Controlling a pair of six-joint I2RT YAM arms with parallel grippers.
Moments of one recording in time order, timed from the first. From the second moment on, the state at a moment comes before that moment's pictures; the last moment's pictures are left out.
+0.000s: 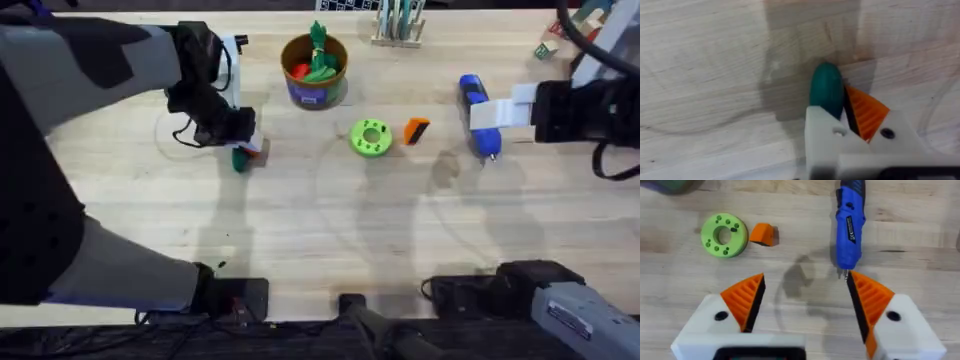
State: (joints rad) left arm -0.03 1.69 1.03 -0.86 0.20 0.04; right arm 0.00 0.96 1.03 -1.05 -0.03 -0.01
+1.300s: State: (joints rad) left arm -0.06 1.29 1.20 -1.16 0.19 0.00; right arm 0.00 0.96 1.03 -1.06 -0.03 -0.01
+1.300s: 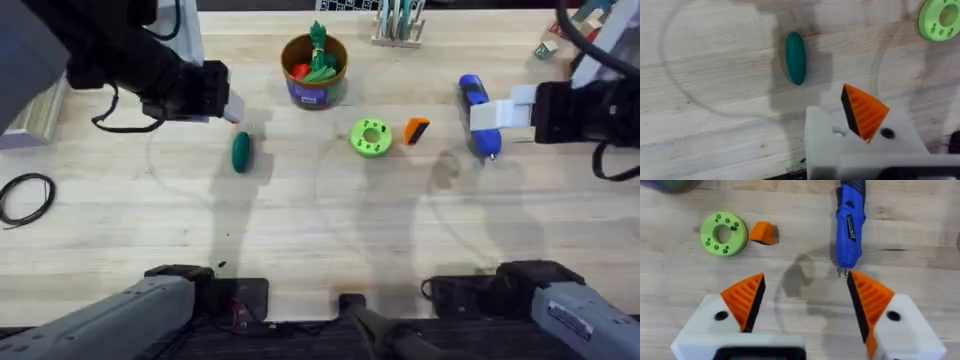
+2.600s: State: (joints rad) left arm -0.06 1.30 1.26 -1.16 0.19 0.05; right arm 0.00 0.96 1.03 -1.06 -0.03 -0.01
